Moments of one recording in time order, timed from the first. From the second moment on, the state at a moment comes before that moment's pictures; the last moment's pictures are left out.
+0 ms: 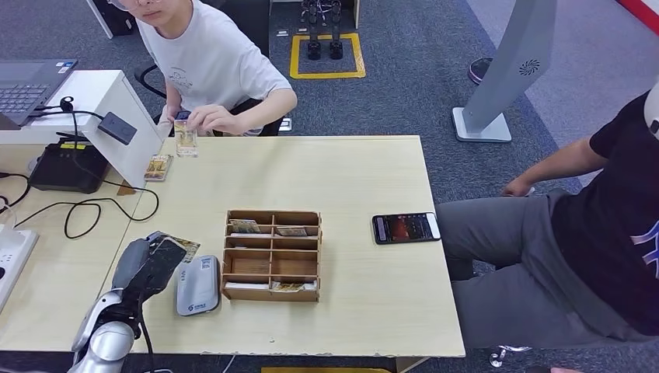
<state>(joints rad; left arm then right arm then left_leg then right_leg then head) -0.06 0.19 -0.06 -1.42 -0.53 0.07 -0.05 0.00 0.00 -0.85 -0.20 1.54 -0.07 -0.07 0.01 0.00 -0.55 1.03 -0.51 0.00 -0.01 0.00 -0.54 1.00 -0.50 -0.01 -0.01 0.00</state>
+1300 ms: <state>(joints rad) 0.04 0.15 -0.07 -1.48 -0.56 0.00 0.10 0.00 0.01 -0.91 -0.20 1.57 -0.08 -0.06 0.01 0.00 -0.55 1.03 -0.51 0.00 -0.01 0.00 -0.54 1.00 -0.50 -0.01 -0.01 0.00</state>
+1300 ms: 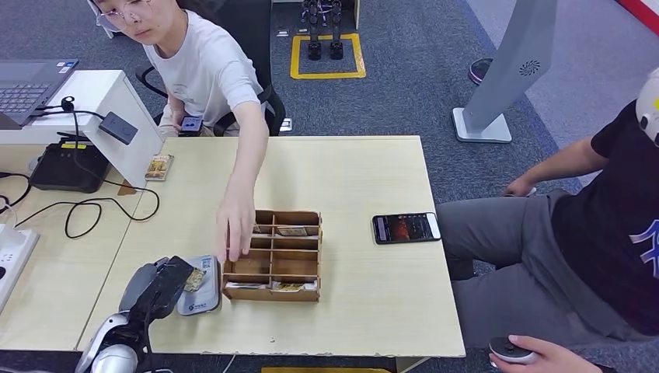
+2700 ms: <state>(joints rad) -0.20 0.08 -0.03 -1.42 -0.15 0.22 -0.28 -0.01 0.01 -0.84 -0.20 1.57 -0.11 -0.09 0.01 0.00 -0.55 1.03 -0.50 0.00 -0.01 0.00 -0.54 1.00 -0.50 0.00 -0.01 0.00</state>
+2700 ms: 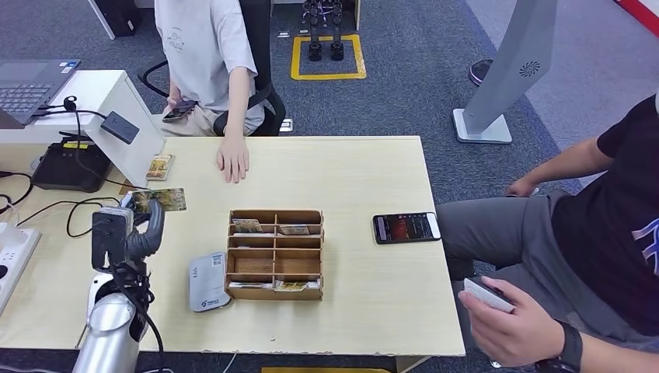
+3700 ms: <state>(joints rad) -0.37 0.14 0.00 -1.20 -1.09 0.69 -0.38 -0.04 0.00 -0.71 -0.20 1.57 -0.09 -0.09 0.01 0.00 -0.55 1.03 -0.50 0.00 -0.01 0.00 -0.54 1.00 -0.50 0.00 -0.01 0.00</state>
